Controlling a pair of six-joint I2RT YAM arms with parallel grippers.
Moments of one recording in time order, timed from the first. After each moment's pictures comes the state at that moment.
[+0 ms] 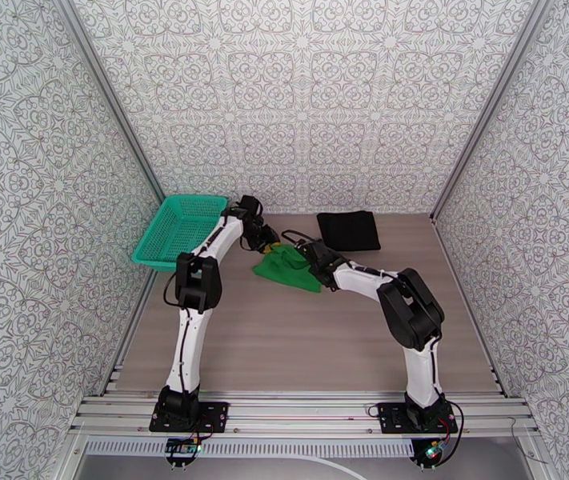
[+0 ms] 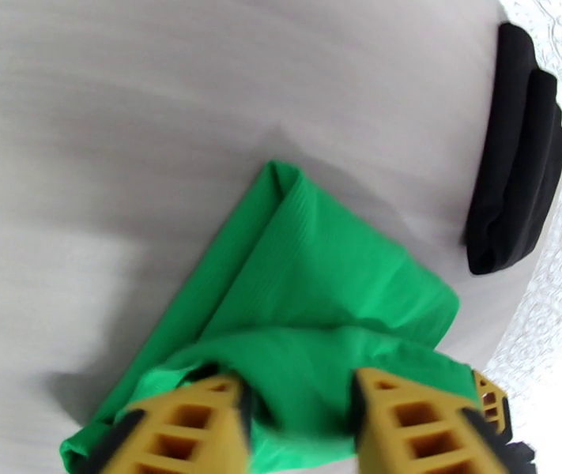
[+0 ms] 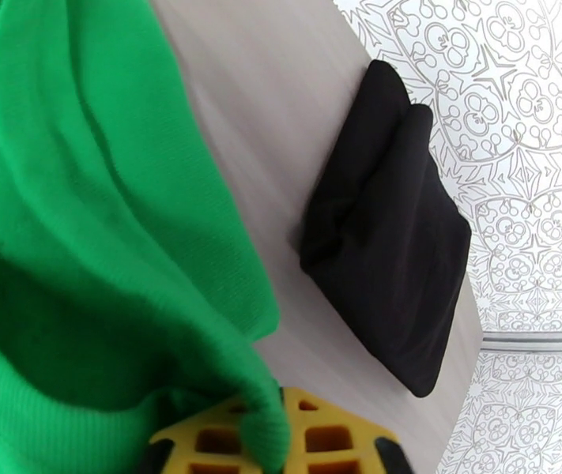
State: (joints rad) left arm -0.22 2.50 2.31 -0.97 0.48 -0.68; right arm 0.60 2.05 1.39 -0.16 0.54 -0.47
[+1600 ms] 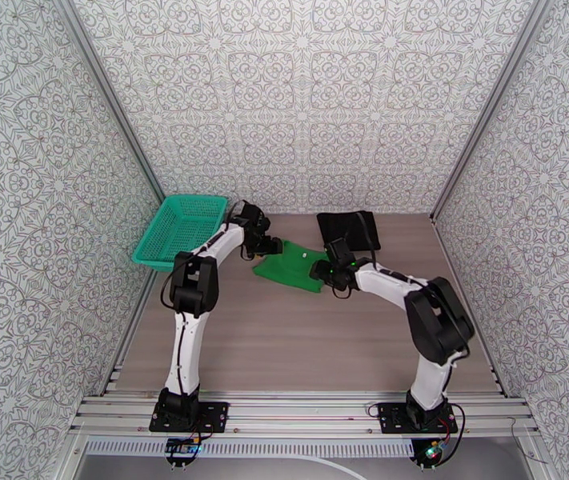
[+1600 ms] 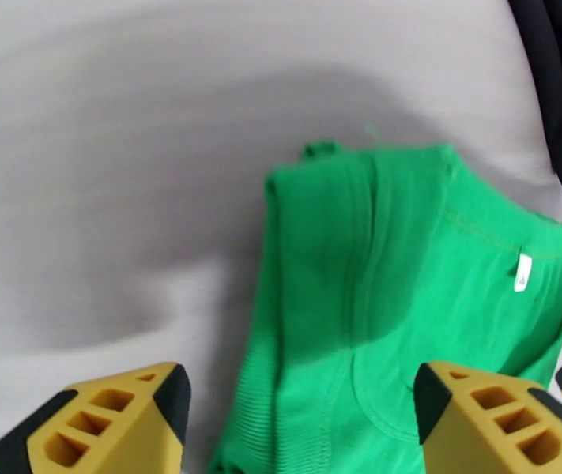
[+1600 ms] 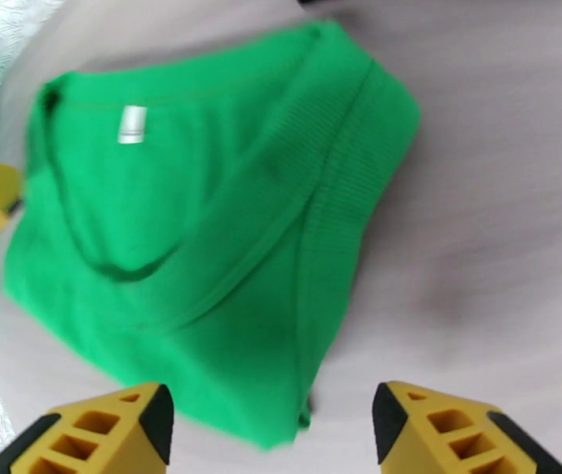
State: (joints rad) left arm -0.24 2.39 2.07 -0.84 0.29 -0.22; right arm 0.51 1.91 1.24 -0.32 -0.02 0.84
